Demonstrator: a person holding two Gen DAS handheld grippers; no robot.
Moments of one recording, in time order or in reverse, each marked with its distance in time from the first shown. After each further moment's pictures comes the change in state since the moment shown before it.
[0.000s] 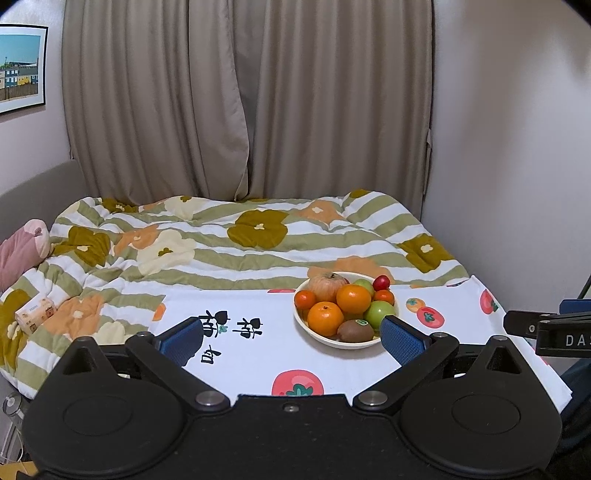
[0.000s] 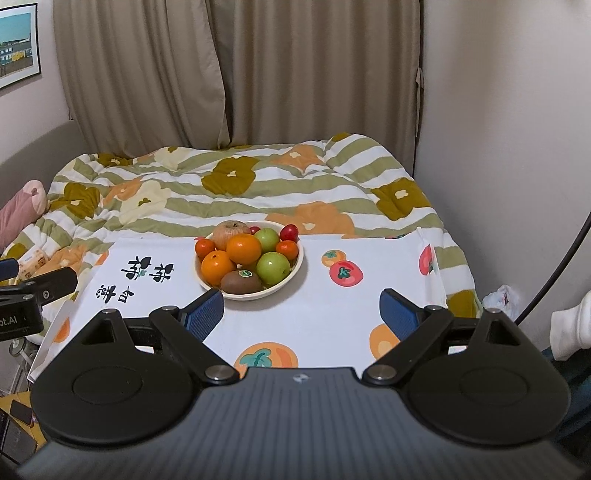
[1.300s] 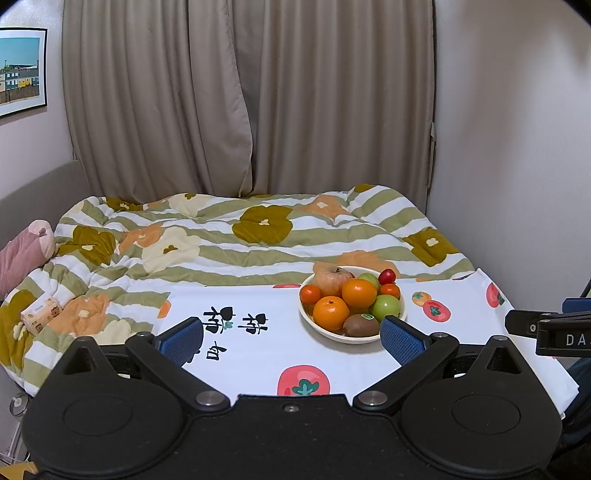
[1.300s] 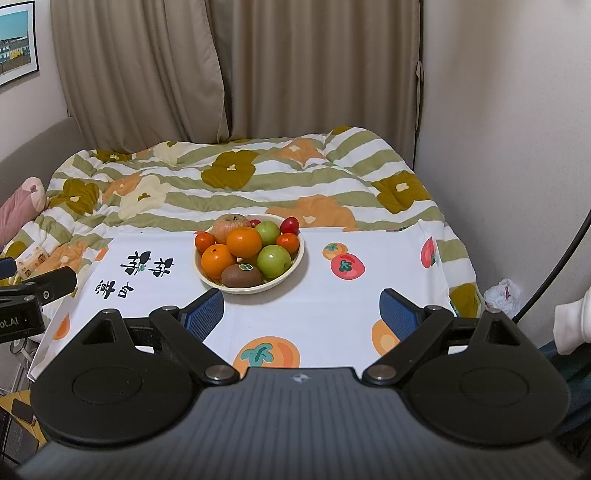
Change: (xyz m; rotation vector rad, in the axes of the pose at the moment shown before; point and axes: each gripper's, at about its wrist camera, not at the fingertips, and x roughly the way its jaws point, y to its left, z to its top) left arm -0.001 0.003 -0.005 0.011 0.013 0.014; right arm 0.000 -0.001 -0.009 0.004 0.014 0.000
